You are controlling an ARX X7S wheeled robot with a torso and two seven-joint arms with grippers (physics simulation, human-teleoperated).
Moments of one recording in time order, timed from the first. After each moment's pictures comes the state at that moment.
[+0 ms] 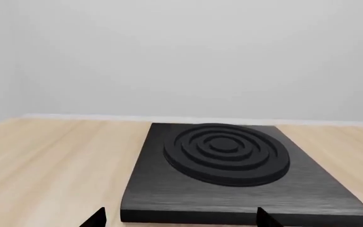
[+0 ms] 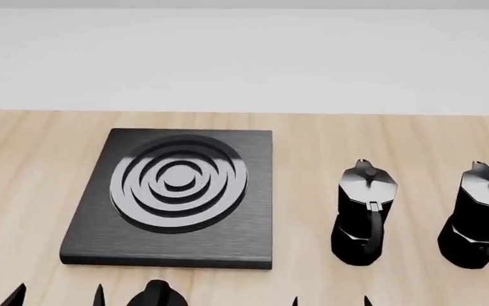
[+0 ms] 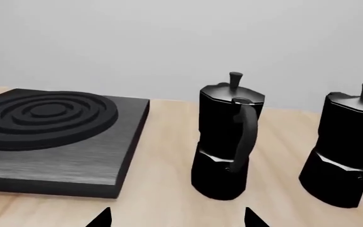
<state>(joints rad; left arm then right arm) -0.02 -0.23 0.27 0.00 -0.24 0.10 -0.27 0.09 0.22 -0.29 0.16 0.16 -0.08 0.27</state>
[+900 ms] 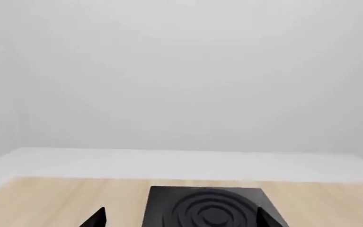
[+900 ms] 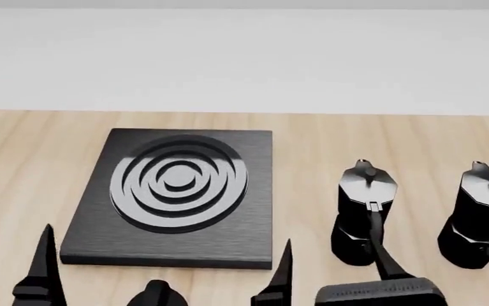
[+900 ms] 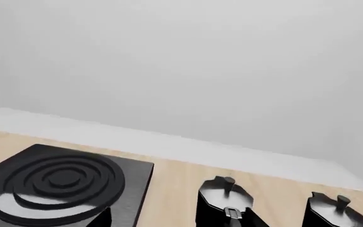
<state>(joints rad) -0.03 -0.44 0.18 0.73 -0.48 -0.43 -0.47 0.12 0.35 -0.30 -0.45 0.20 0.39 0.33</state>
